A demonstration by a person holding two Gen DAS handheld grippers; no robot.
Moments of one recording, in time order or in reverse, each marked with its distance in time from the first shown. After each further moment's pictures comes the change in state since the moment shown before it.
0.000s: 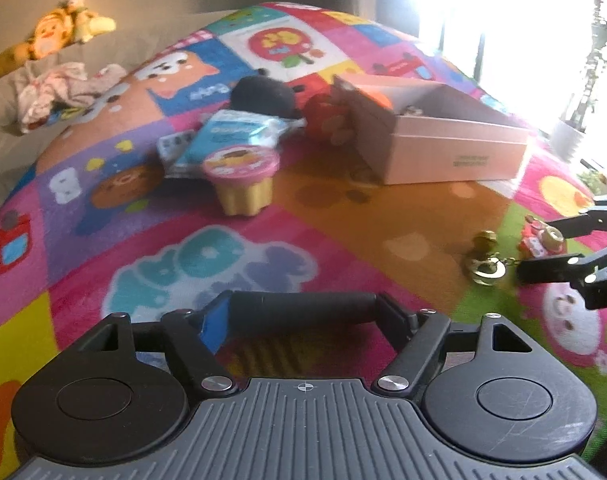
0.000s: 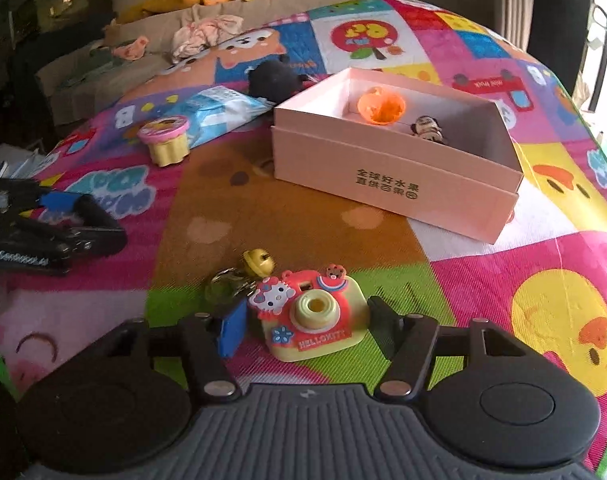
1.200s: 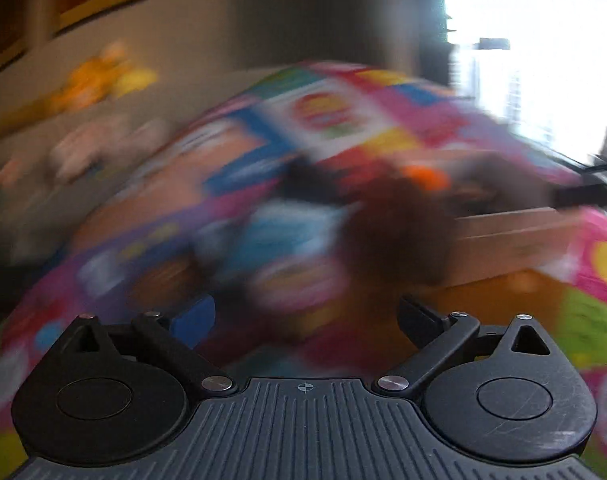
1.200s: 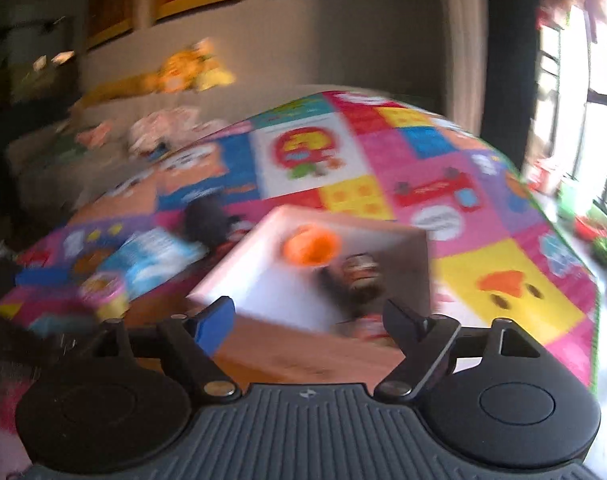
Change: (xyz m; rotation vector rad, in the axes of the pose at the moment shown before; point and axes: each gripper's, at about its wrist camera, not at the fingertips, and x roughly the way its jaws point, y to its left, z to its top) left arm 0.014 0.033 0.038 -0.056 -0.154 0.196; right arm 0.005 -0.025 0.082 0.028 -0.241 -0.073
